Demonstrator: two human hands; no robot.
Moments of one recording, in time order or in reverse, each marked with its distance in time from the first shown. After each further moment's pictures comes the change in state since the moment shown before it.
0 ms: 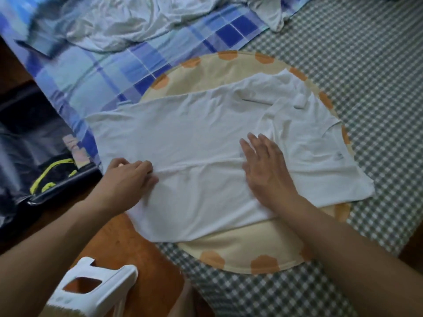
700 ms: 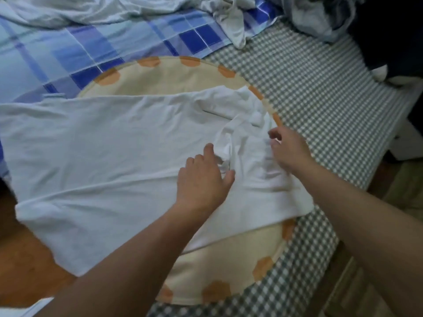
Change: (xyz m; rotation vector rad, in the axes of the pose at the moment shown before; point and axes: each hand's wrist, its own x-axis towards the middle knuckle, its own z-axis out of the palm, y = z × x) left_hand 0.098 0.236 -0.020 -0.610 0.083 -0.199; right_hand 0.066 0.134 -0.080 0.189 -0.184 0.626
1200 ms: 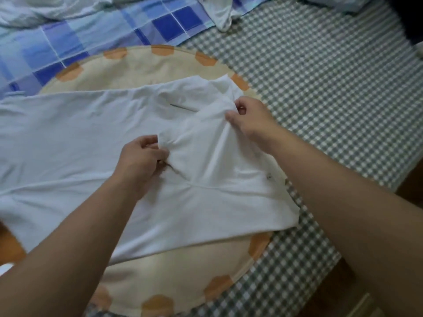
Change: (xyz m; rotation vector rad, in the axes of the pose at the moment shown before) left_hand 0.049 0.006 0.006 -1.064 0.162 -0.626; right_hand 0.065 -0.009 -0.010 0.539 -0.309 -0.200
